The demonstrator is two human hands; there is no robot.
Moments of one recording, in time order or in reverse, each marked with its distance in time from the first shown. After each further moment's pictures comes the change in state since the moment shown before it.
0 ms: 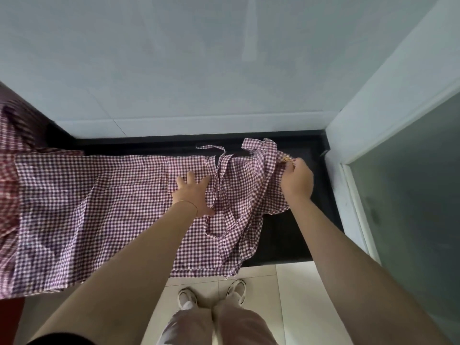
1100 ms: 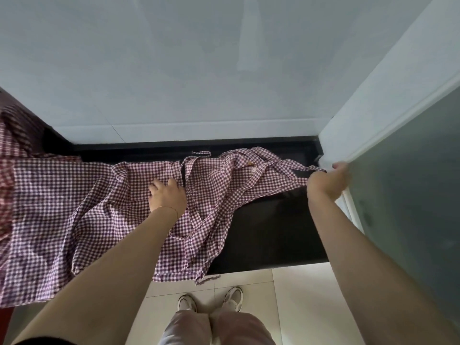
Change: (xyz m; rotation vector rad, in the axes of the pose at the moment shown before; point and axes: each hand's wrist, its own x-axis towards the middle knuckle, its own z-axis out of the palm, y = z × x) left_hand 0.014 -0.047 0.010 -0.327 0.194 -0.265; right_hand 0.025 0.012 -0.044 0.213 0.382 0.430
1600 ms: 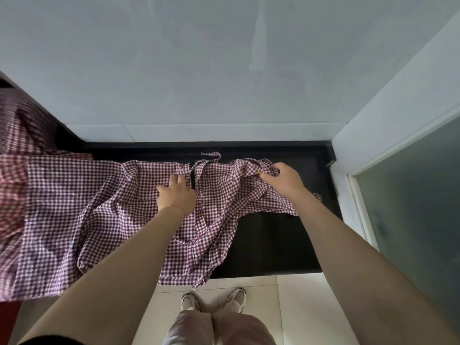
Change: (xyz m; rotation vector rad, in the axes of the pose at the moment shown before) left_hand 0.004 0.005 -0.007 0.010 -0.026 0.064; right_hand -0.040 -0.020 0.053 -0.450 -0.892 -0.417
